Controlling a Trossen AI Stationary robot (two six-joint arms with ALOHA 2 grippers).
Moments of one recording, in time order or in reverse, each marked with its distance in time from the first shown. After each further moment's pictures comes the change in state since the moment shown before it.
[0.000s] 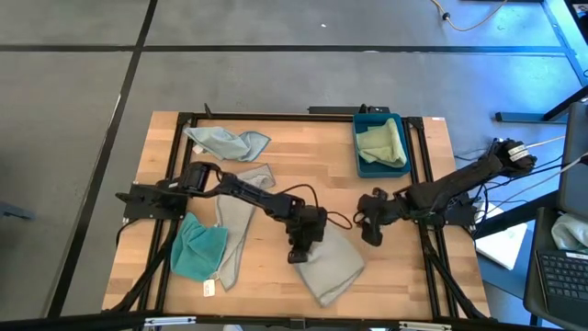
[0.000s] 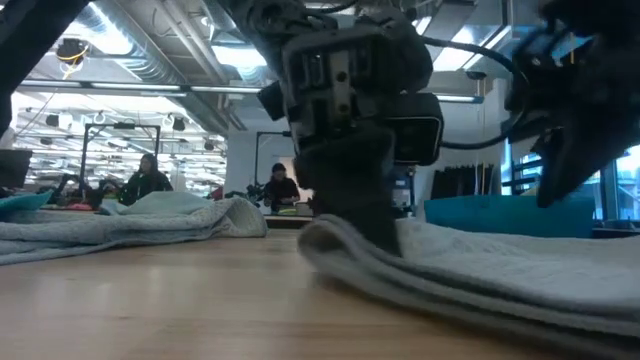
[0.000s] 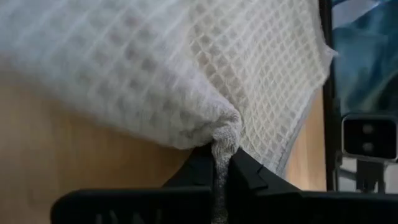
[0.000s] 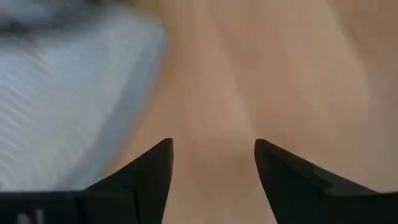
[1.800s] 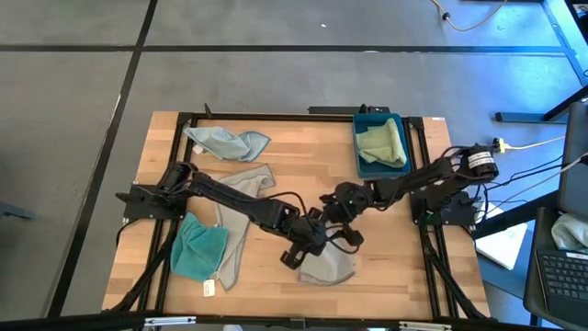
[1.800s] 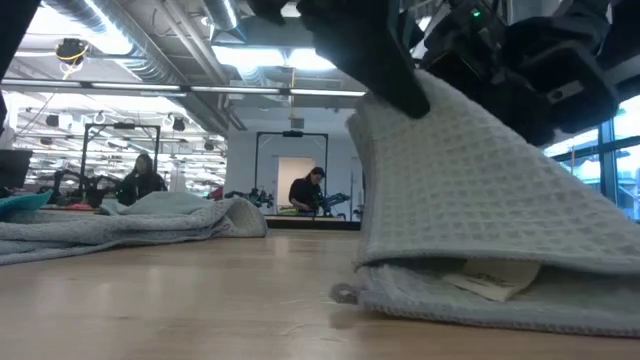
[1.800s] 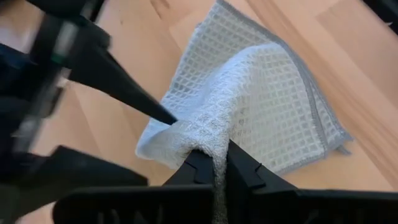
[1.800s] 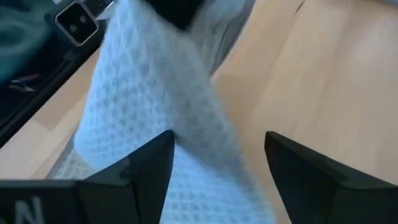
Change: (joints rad) left arm -0.126 -0.188 0.191 -0.233 -0.649 0.599; right arm -0.266 0.436 0.100 0.694 -0.611 -0.803
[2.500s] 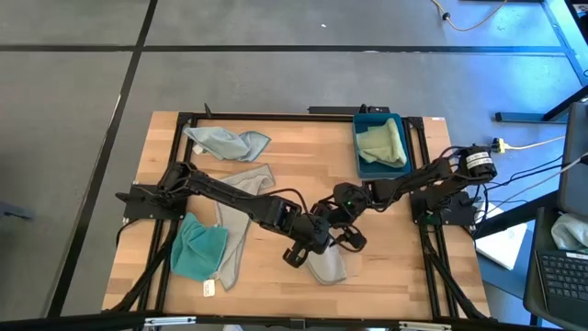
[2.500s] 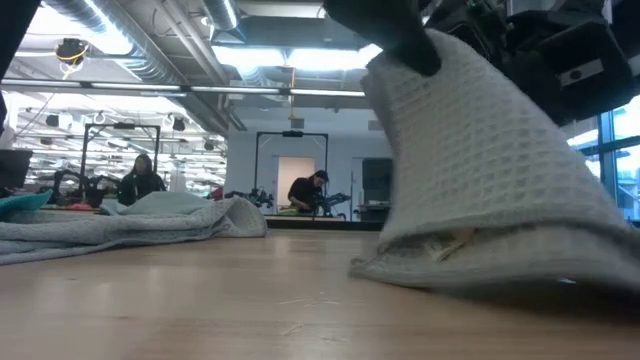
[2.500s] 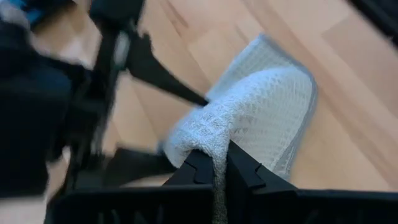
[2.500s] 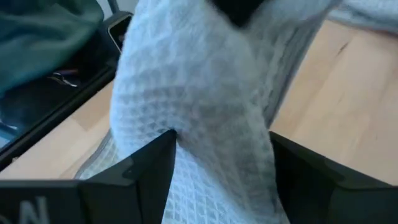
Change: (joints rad) left arm 0.002 0.001 0.114 -0.100 -0.046 0.023; right arm 0.013 0.018 0.033 0.002 -0.139 -0.064
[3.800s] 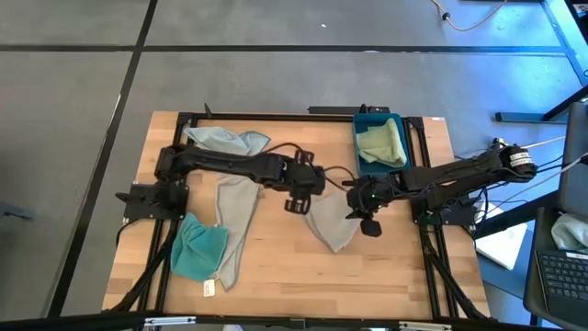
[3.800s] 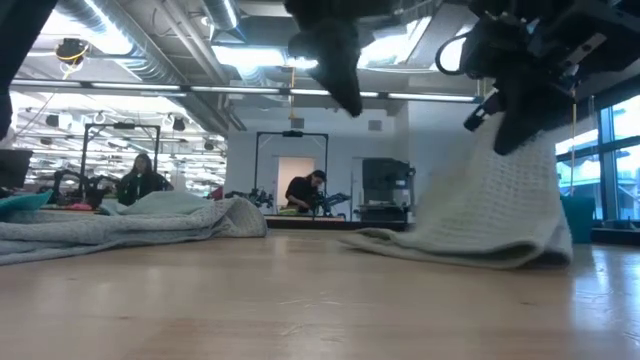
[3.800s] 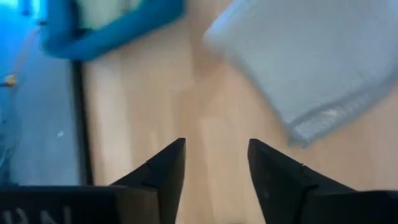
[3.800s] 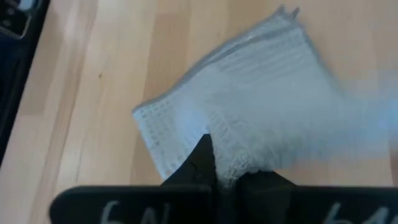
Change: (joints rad) left arm 0.242 -0.093 0.001 -0.217 -0.280 -0.052; right arm 0.000 -0.419 0.000 -0.671 0.409 0.364
